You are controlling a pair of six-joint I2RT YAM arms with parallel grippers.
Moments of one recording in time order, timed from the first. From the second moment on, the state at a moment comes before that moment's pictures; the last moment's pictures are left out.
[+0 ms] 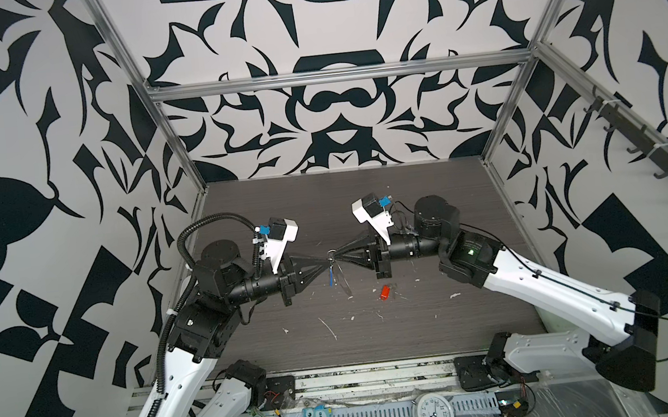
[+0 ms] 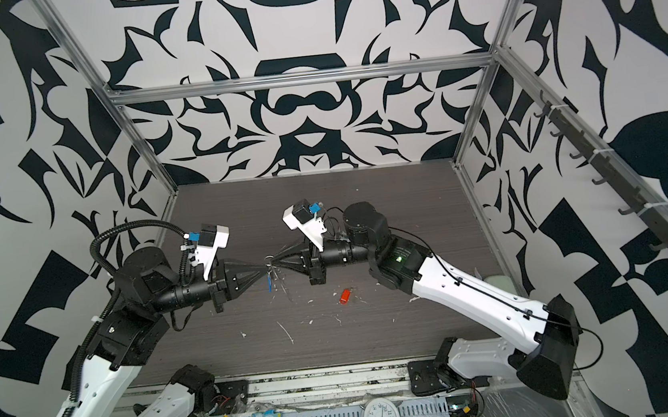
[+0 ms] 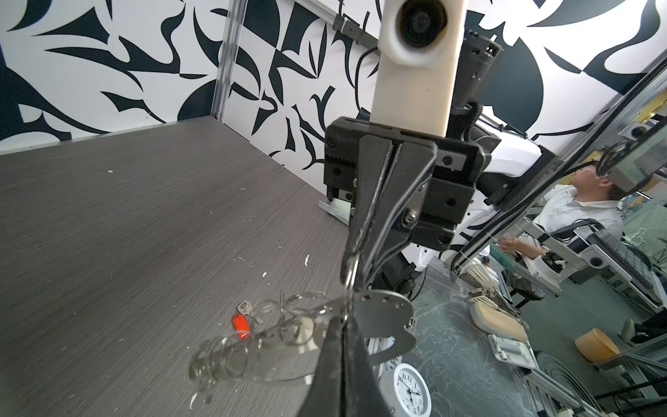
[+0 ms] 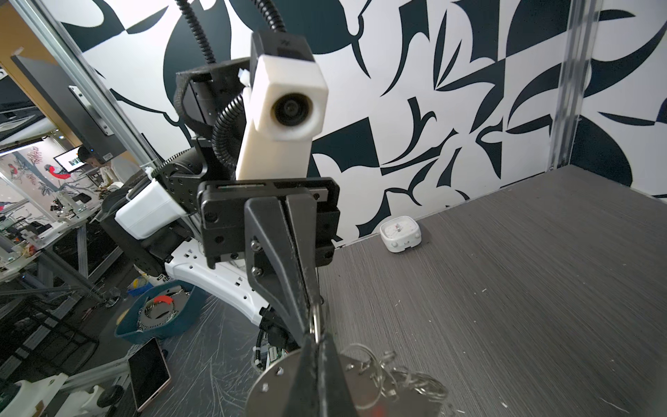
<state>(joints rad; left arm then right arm) -0.47 0.72 0.93 -0.40 0.87 -0.31 0.87 1.21 1.14 -0.03 -0.70 0.29</state>
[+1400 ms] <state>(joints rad) -0.47 0.70 0.84 -0.11 0.84 -0.39 0.87 1.21 1.11 0.06 -0.66 0.33</state>
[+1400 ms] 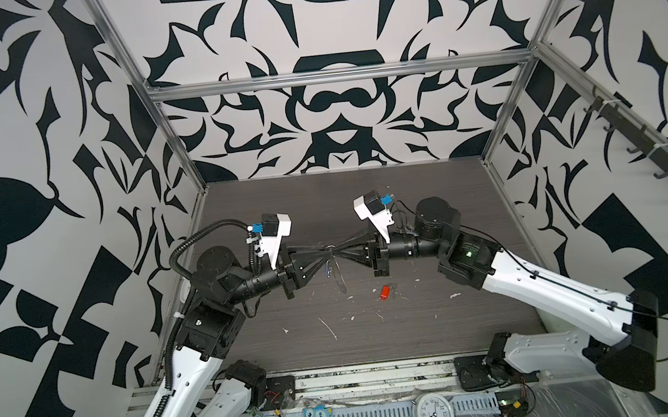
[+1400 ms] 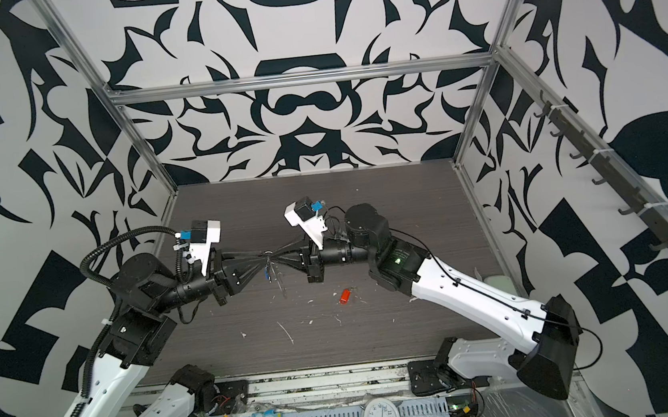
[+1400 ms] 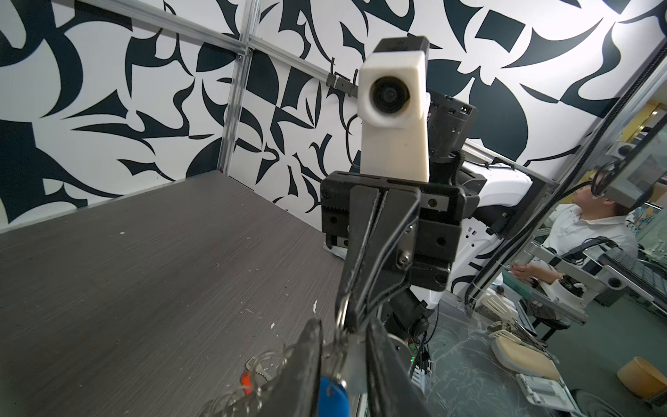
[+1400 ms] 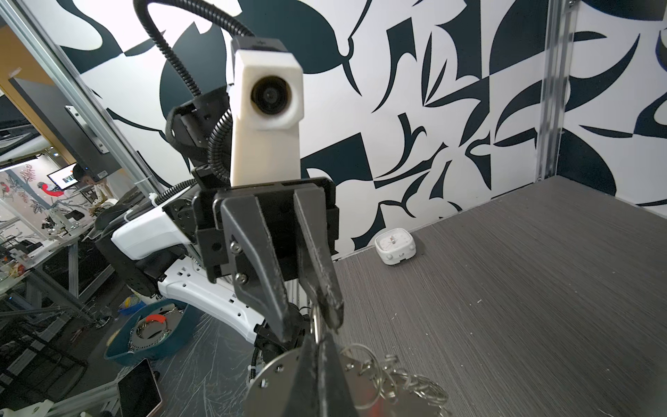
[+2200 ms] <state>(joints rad) -0.47 0.70 0.85 -0.15 0.82 -0.39 0.87 1.21 1.10 0.11 -0.65 0.38</state>
